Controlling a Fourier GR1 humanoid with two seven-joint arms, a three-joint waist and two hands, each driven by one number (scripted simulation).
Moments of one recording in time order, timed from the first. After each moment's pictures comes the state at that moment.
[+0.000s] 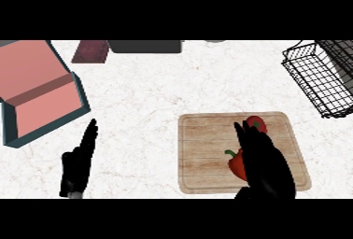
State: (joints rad) left arm 0.05 0.25 -0.25 -1.39 0.13 0.34 -0.03; right arm -0.18 -0.38 0.66 -1.92 0.74 0.24 1.08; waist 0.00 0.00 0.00
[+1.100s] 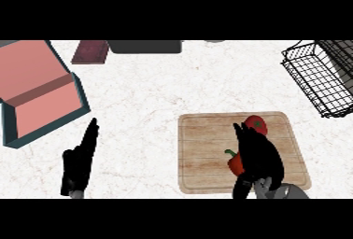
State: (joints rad) left arm 0.05 0.22 -0.22 -1.40 0.09 0.31 0.00; right arm -0.17 -0.25 0.52 -1.74 0.75 0.39 1.02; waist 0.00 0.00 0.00
